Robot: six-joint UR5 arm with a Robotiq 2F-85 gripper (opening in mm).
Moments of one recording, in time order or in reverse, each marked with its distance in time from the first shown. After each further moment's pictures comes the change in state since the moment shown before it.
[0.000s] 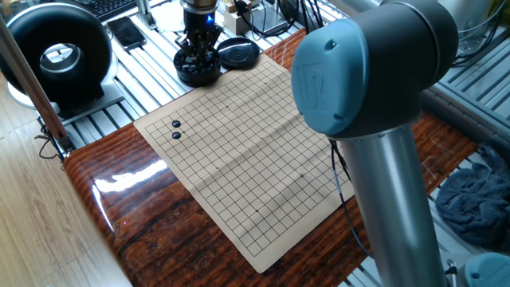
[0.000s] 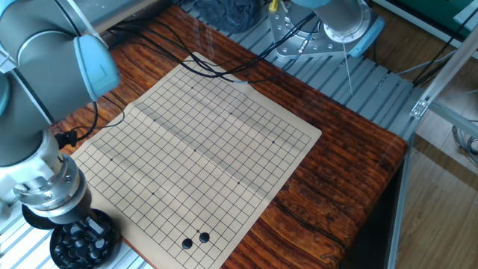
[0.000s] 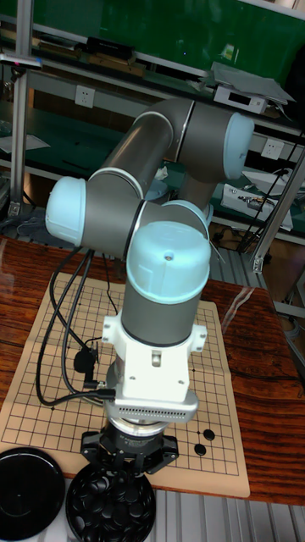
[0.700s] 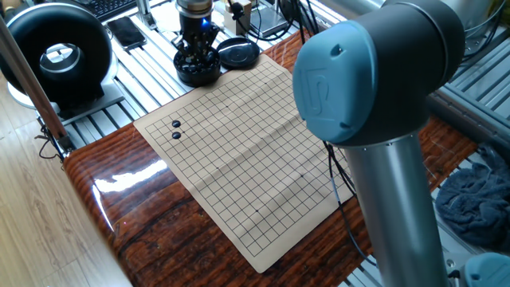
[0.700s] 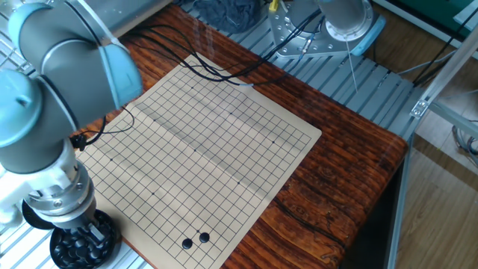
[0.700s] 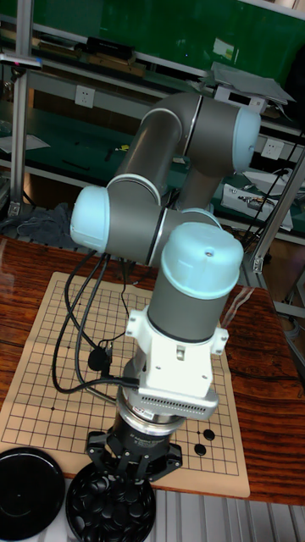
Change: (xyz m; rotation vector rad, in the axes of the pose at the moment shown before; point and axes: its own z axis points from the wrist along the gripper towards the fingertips) arm -0.010 -0.002 0.001 0.094 -0.069 0.031
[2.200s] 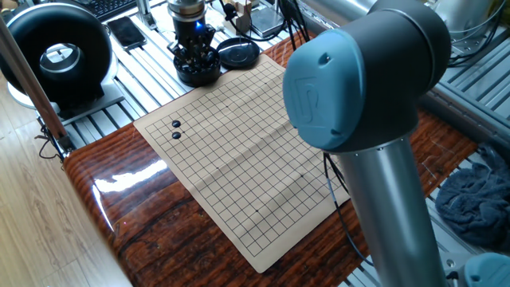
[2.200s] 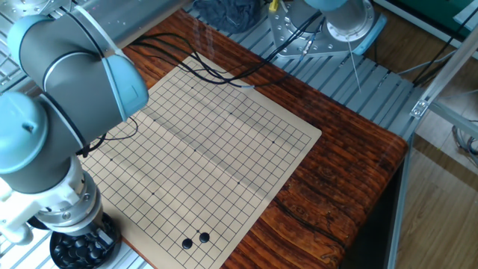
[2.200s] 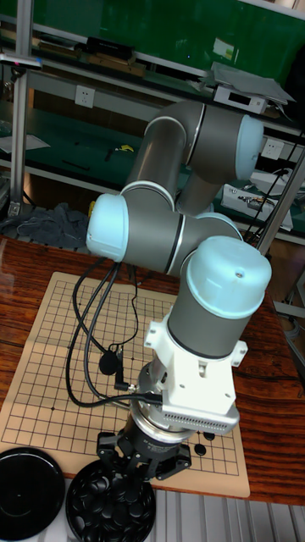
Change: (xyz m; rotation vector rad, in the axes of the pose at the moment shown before) arm 0.009 0.008 0.005 0.046 0.071 -0.040
